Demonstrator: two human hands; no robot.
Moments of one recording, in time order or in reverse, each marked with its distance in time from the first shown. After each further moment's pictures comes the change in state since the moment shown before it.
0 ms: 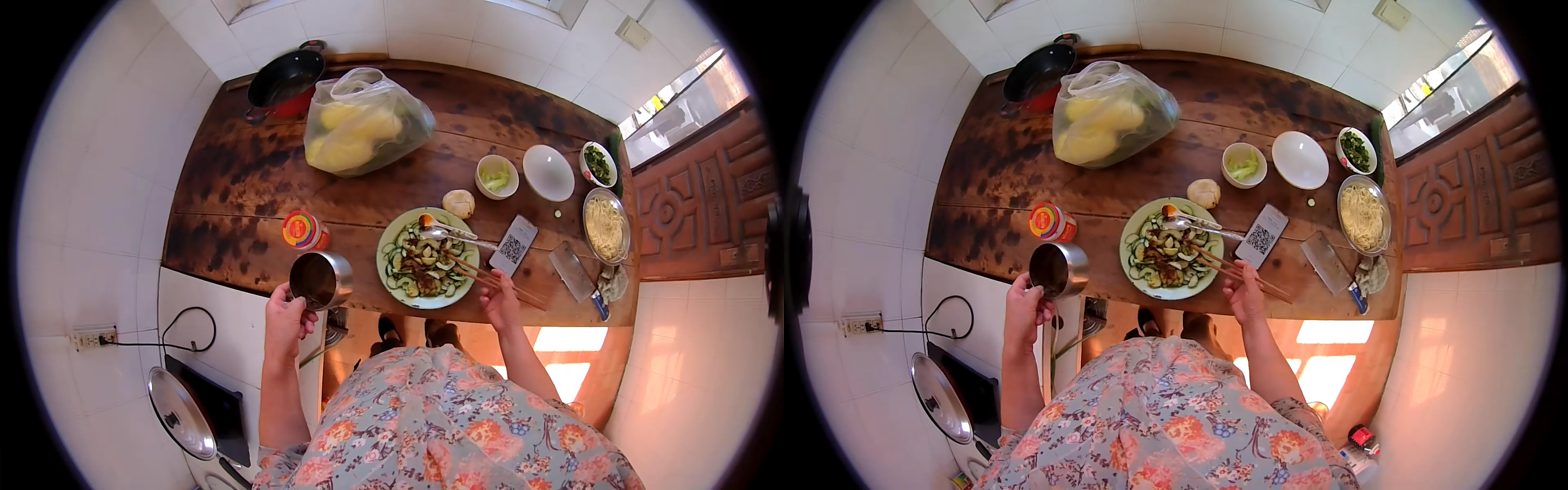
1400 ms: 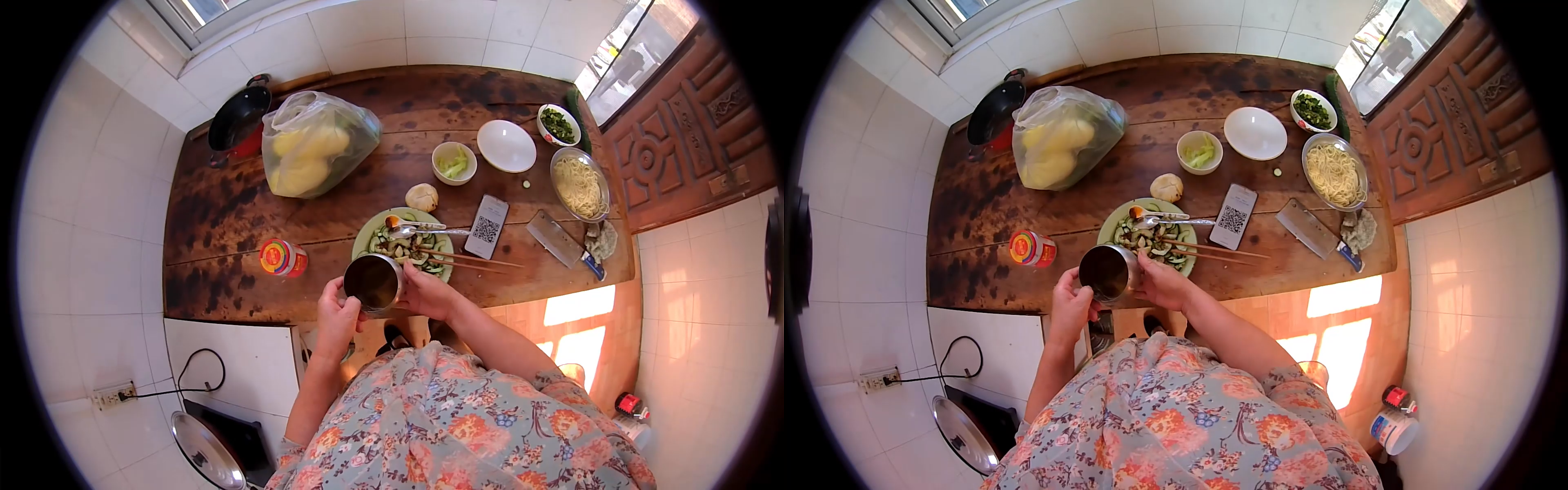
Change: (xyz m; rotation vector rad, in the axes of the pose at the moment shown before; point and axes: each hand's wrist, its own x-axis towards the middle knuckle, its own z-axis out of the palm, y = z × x) left_hand 0.002 -0.020 0.099 0.125 -0.257 0.123; right_hand -0.005 0.034 0.109 -0.049 -0.441 0.557
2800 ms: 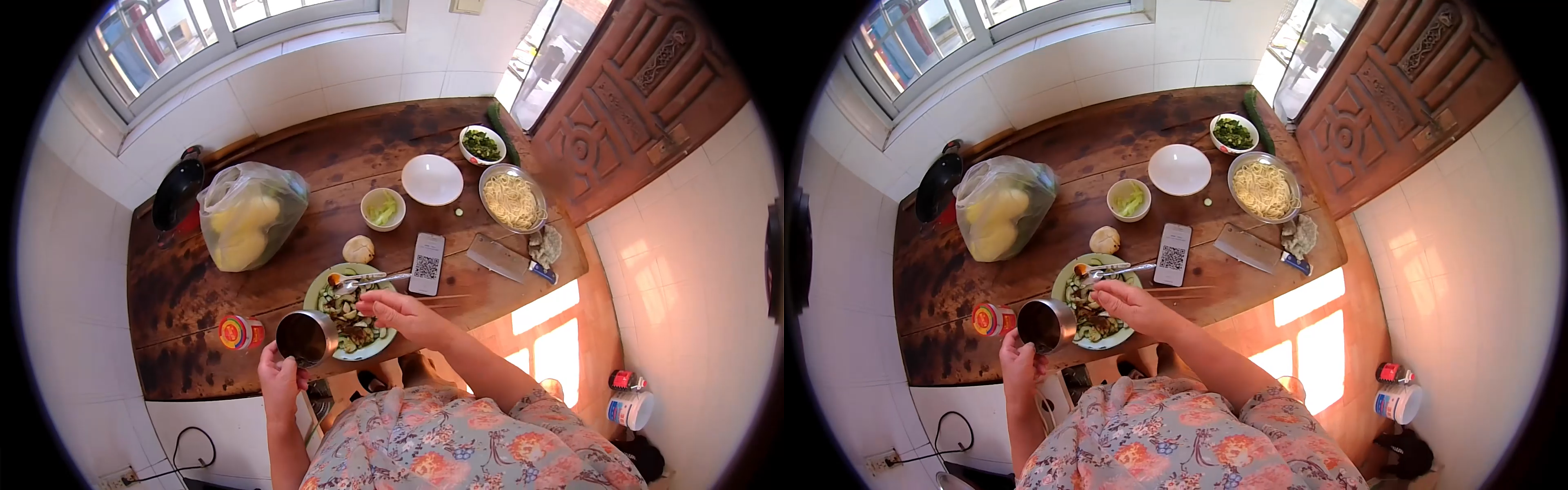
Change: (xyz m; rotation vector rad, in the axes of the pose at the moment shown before) left_hand 0.004 0.028 -0.016 0.006 -0.012 -0.013; right_hand -0.082 -0.070 0.038 -0.696 0.078 -0.432
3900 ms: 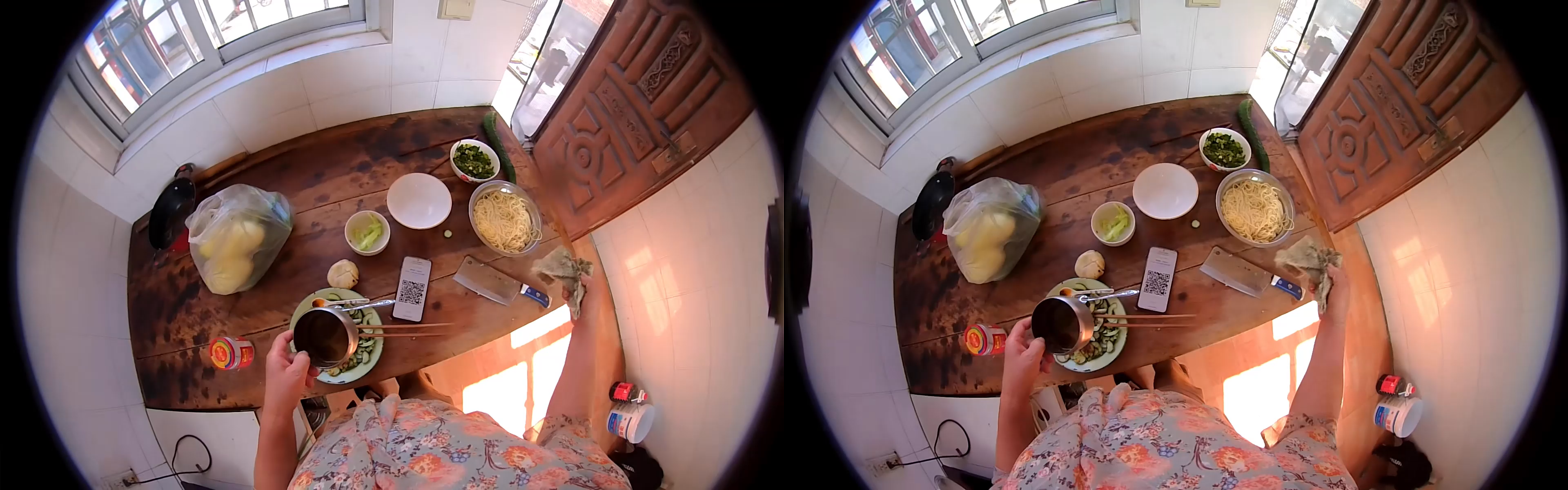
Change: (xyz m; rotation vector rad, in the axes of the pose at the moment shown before) left_hand 0.021 0.044 0.079 0.110 -0.131 0.023; right_hand -0.182 -0.035 -0.243 0.373 1.036 -0.298
